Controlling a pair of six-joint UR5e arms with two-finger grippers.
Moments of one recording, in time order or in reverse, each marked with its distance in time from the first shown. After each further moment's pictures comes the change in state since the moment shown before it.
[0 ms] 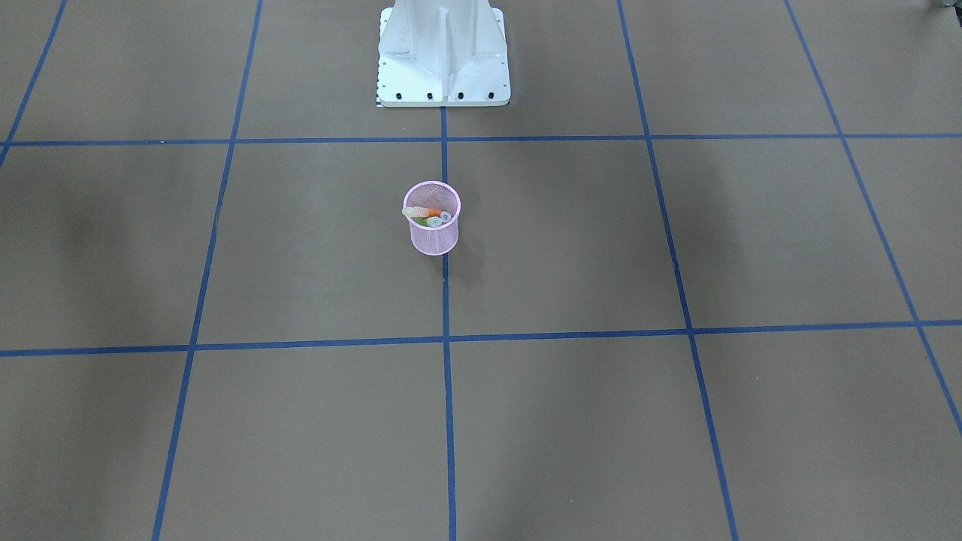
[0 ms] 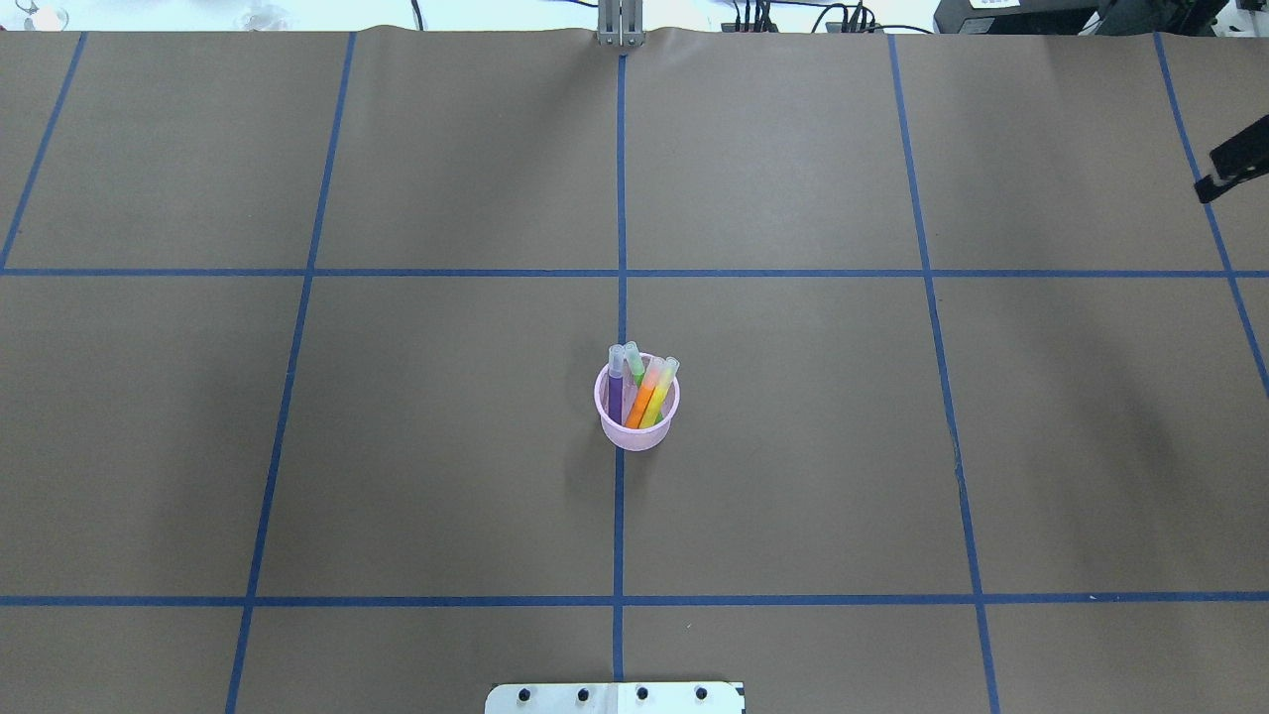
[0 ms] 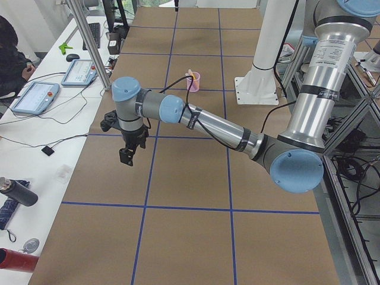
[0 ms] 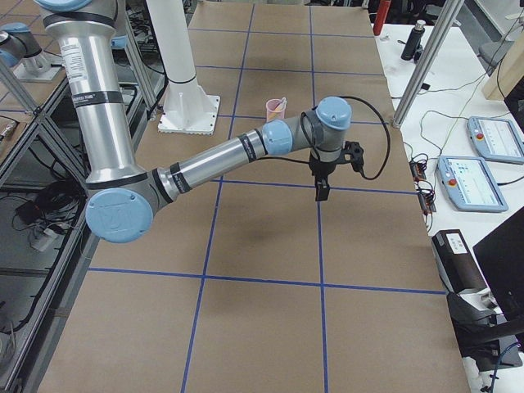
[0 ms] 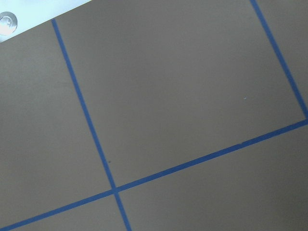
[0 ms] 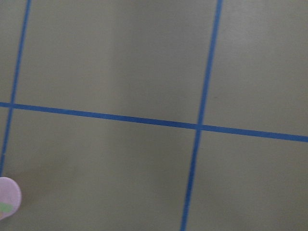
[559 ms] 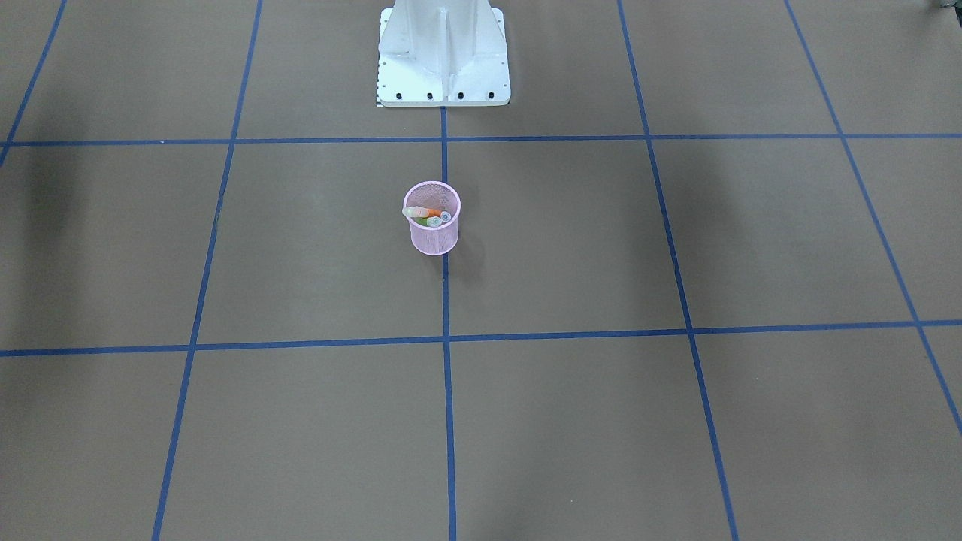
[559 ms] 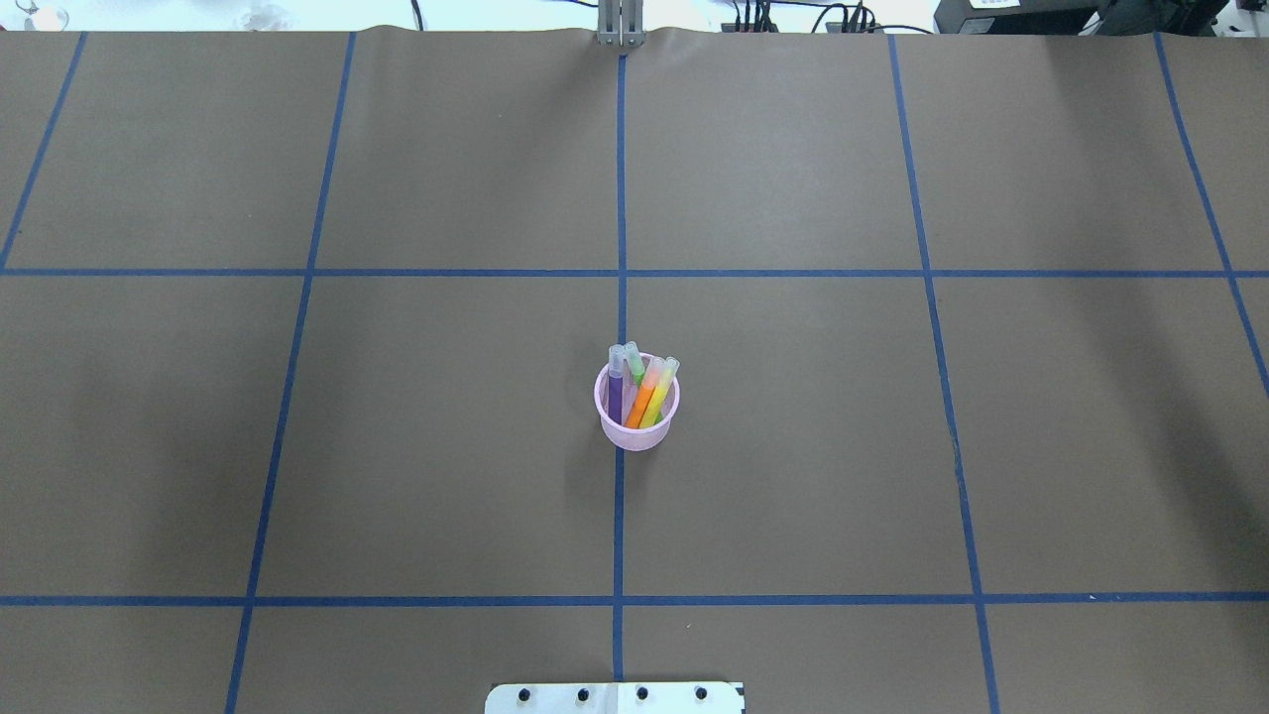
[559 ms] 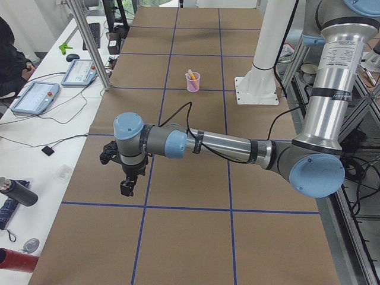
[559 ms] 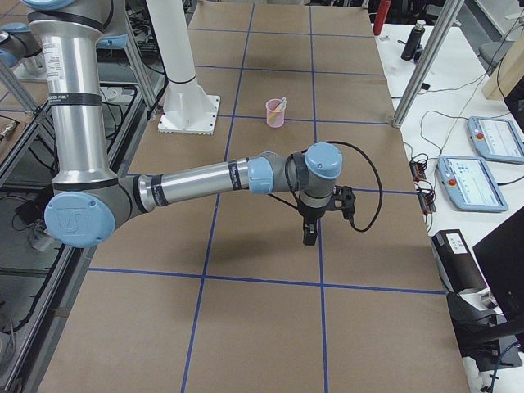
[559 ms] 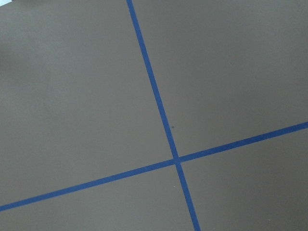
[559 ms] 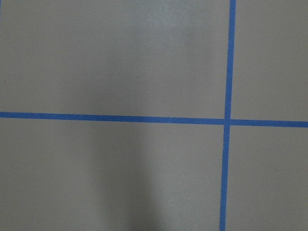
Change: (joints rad) left arm -0.076 0.069 0.155 -0.249 -0.028 0.009; right arm 0.078 -0.115 -0.067 0.059 -0.016 -0.074
